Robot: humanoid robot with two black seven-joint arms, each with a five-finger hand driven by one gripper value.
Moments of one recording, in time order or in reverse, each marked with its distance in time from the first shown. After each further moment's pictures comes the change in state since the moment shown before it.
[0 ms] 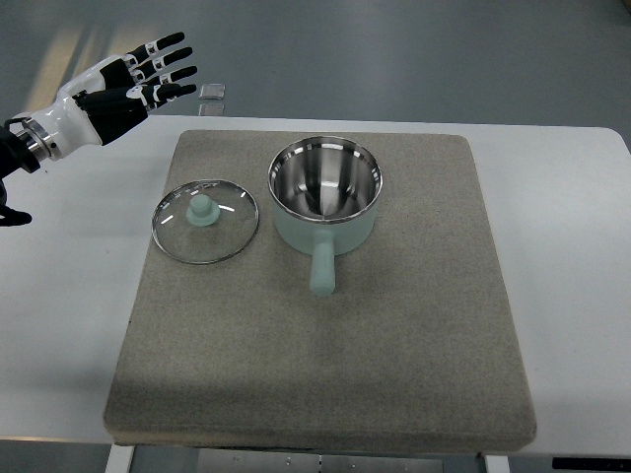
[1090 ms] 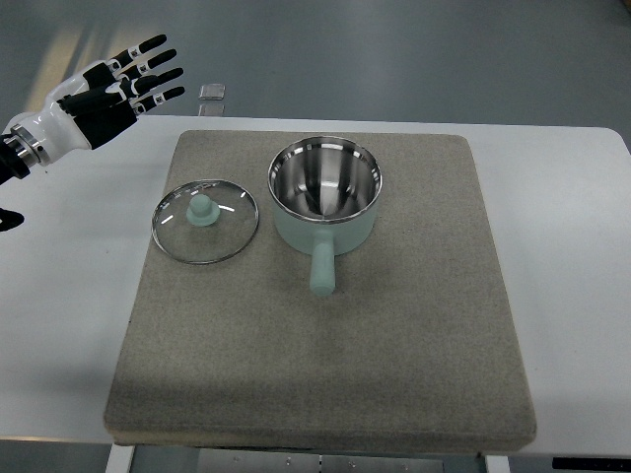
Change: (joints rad) left arm 0.002 -0.026 -0.004 0.097 -0.142 -0.073 0.055; right arm 0.000 0.000 0.000 0.000 0.000 0.000 0.000
